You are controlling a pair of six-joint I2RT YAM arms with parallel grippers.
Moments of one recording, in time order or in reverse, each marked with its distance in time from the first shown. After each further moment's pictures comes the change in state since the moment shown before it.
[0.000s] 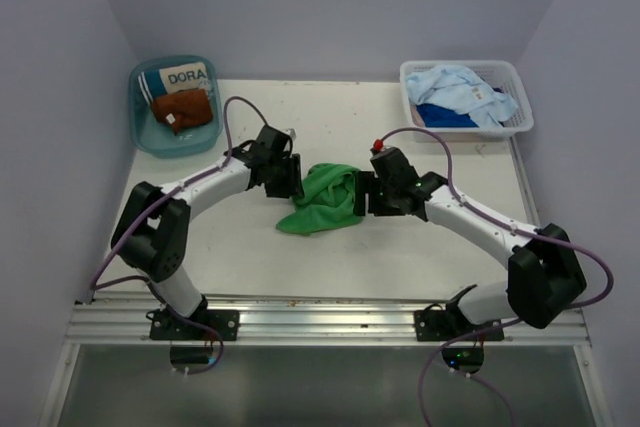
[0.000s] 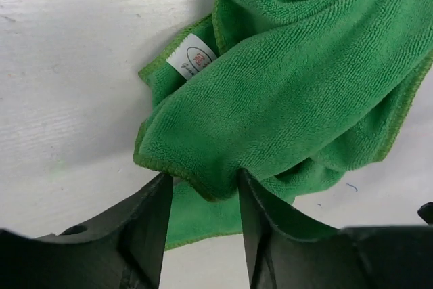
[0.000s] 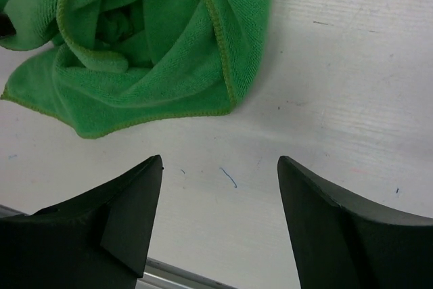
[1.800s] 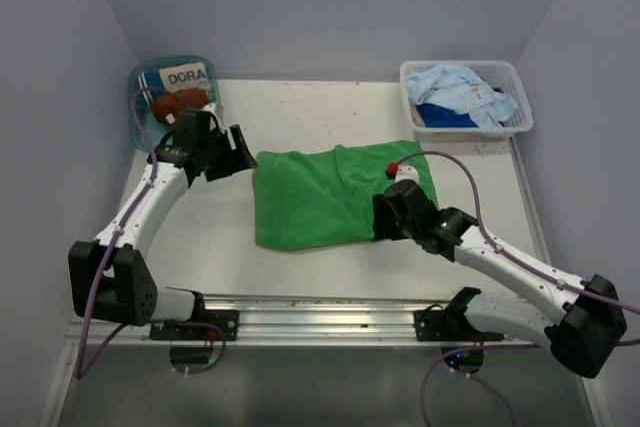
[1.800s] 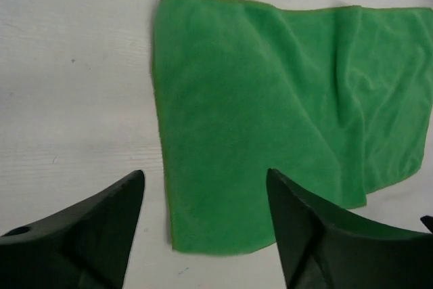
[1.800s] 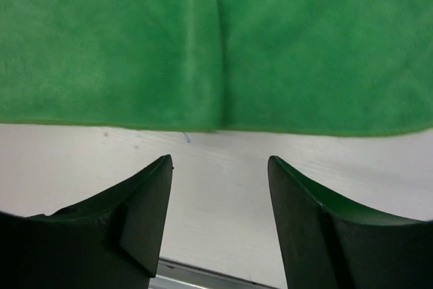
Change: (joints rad) left arm 0.365 -0.318 -0.018 -0.102 0.087 0.073; right arm 0.126 -0.331 -0.192 -0.007 0.203 -0.032
